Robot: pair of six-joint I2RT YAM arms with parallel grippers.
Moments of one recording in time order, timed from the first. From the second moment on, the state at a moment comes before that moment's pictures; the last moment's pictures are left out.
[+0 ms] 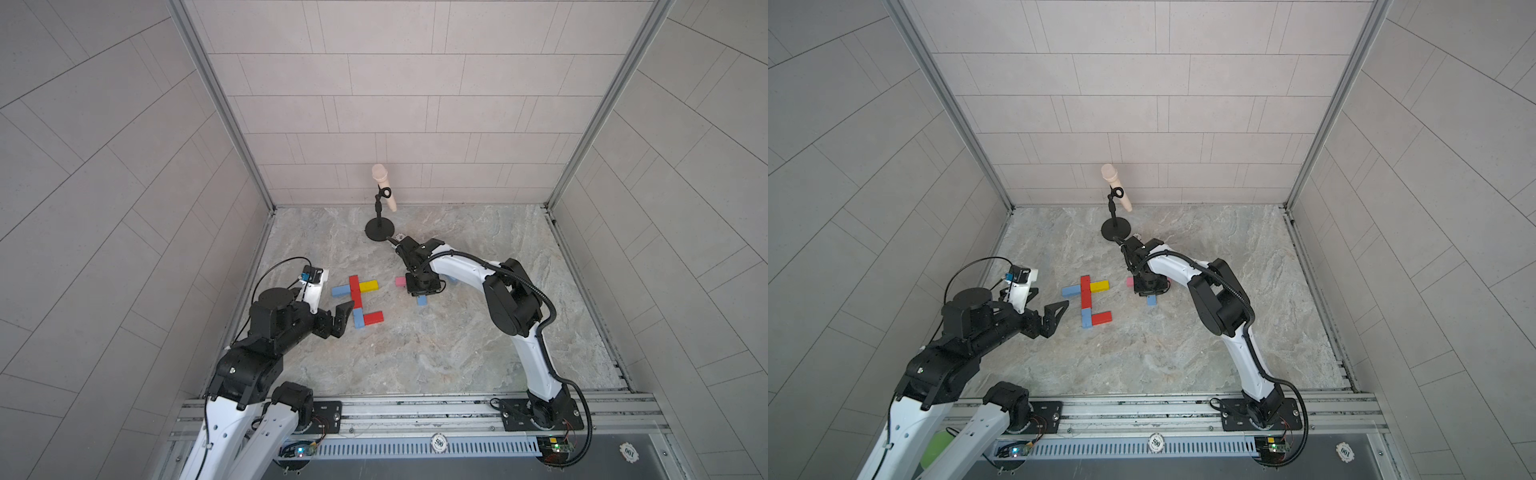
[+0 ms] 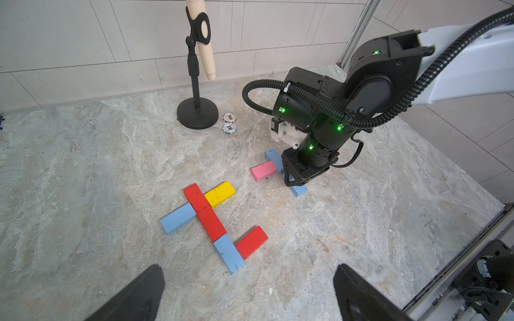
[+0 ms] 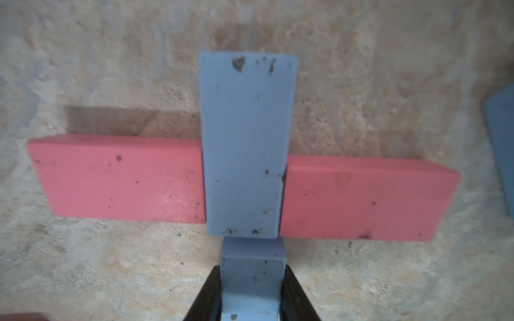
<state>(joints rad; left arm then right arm) -0.28 0.54 0.82 -0.78 0.23 -0.04 0.66 2.22 1.77 -1.00 0.04 0.61</state>
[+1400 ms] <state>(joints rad) -0.28 0.56 0.81 -0.78 0.23 -0.03 0.64 2.24 1.80 -1.00 0.01 0.63</state>
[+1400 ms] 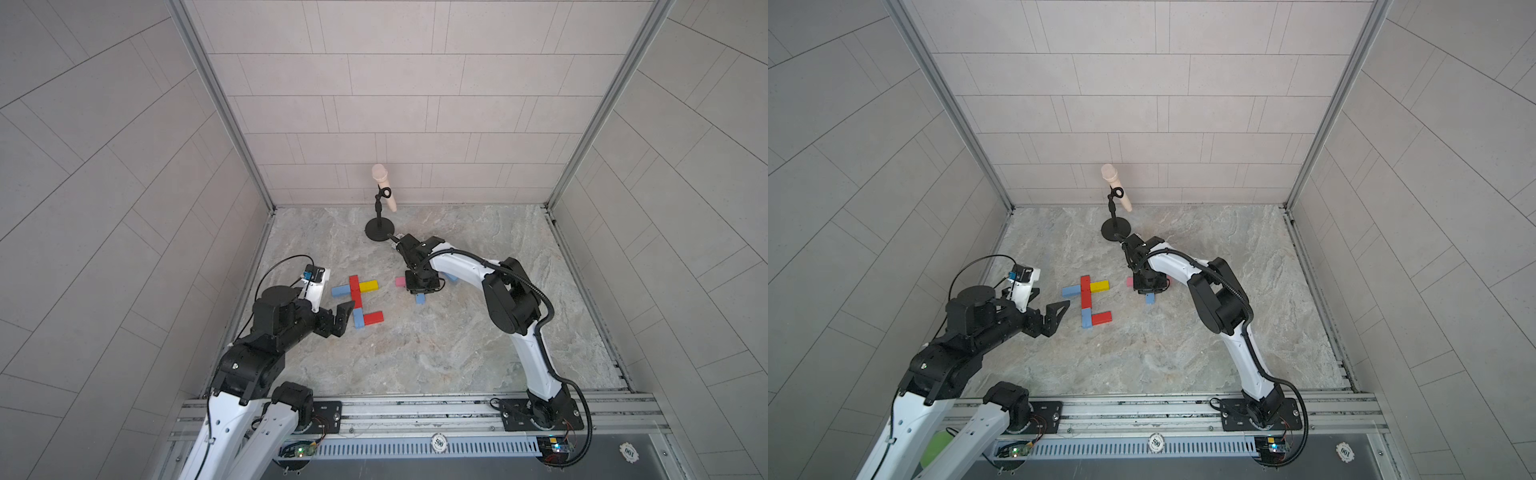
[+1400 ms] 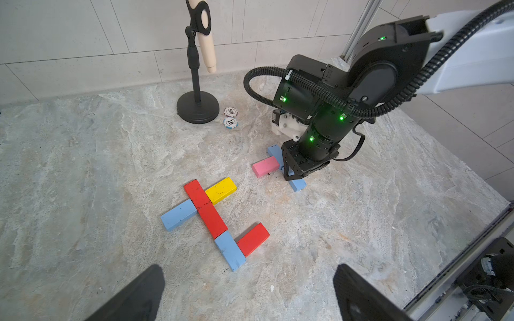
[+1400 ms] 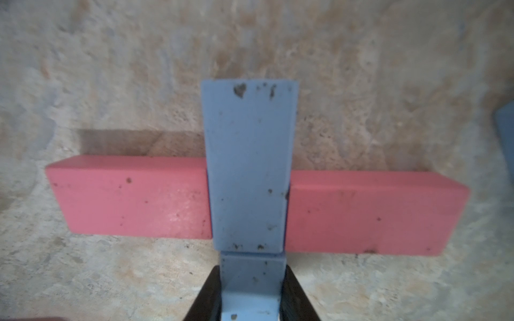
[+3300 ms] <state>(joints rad) -0.28 0.56 0.80 -0.78 0.23 -0.03 0.63 2.25 1.81 -1.00 0.01 0.64</state>
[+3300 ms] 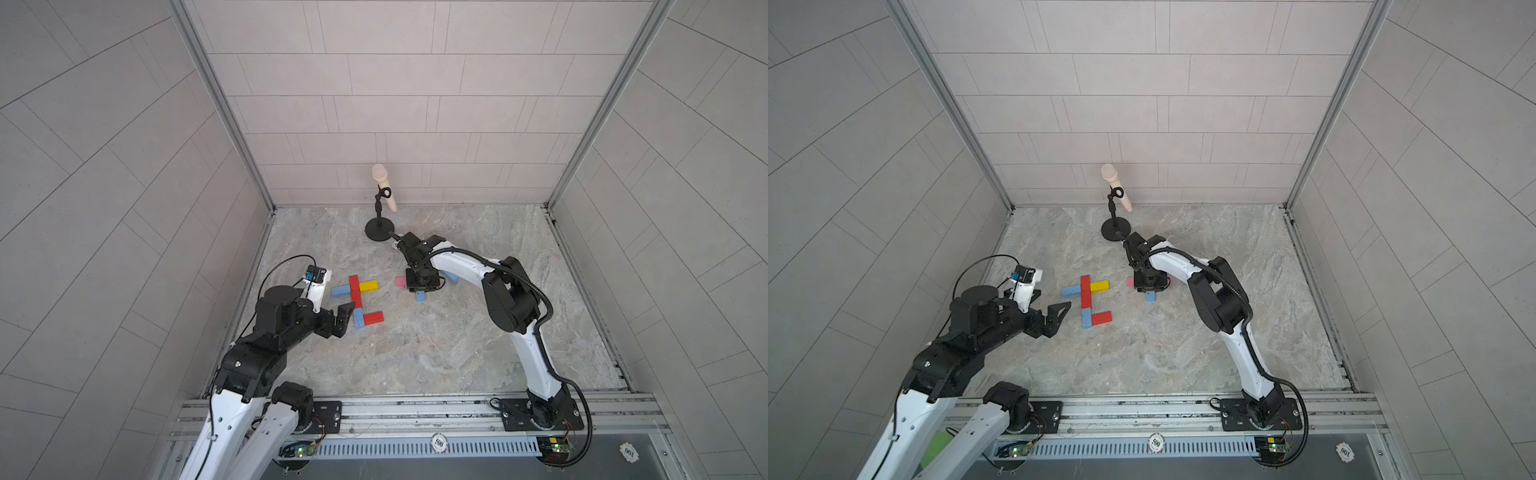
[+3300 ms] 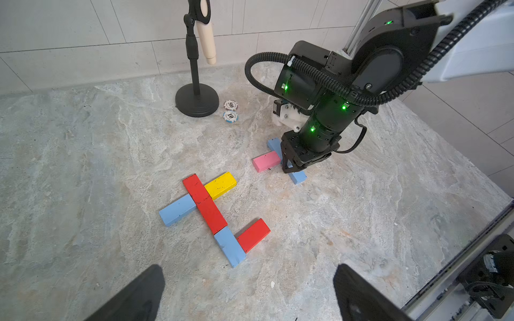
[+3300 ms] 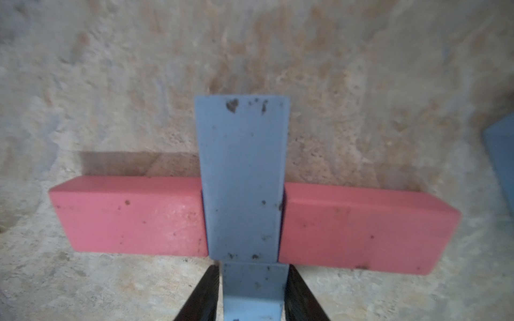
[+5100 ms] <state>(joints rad) -0.28 0.56 0.78 -0.78 0.23 -0.04 0.63 2.26 1.84 -1.00 0.01 0.64</state>
